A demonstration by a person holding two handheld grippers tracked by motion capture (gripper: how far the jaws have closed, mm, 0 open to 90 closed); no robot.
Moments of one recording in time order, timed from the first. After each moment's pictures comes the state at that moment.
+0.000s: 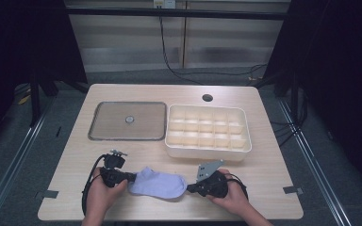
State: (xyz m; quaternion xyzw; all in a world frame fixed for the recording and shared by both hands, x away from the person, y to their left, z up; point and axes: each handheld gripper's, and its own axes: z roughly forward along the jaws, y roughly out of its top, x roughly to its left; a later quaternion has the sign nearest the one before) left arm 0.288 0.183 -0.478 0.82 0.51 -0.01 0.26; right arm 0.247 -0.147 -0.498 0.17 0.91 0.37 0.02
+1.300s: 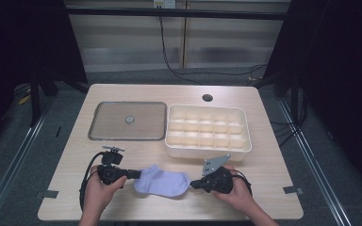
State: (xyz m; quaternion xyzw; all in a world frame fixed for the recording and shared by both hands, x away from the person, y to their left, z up) left arm 0.287 0.186 -0.458 0.79 0.50 -0.08 0.35; right arm 0.256 -0.164 -0.490 0.20 0.90 0.39 0.02
